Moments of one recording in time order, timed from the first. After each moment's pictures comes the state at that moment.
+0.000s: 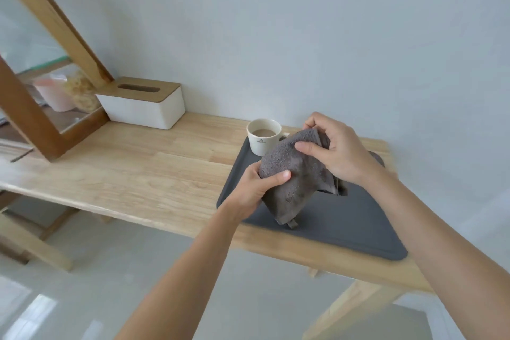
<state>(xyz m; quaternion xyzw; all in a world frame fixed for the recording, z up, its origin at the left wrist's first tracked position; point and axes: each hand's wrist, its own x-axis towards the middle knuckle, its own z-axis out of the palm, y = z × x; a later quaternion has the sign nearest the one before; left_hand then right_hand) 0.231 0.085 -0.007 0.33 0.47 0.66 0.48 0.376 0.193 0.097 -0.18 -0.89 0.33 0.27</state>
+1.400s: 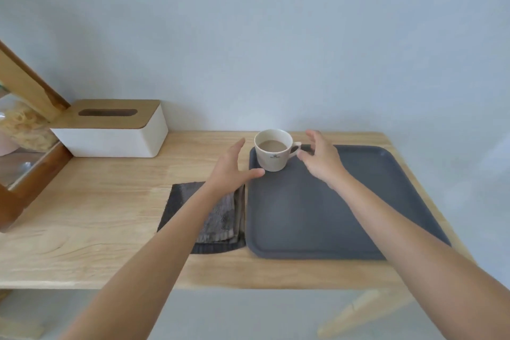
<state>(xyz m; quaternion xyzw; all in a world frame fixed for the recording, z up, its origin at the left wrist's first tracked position) 0.076 0.109 -0.003 0.50 0.73 0.37 0.29 0.266 0.227 0.015 -0.49 -0.75 0.37 0.26</state>
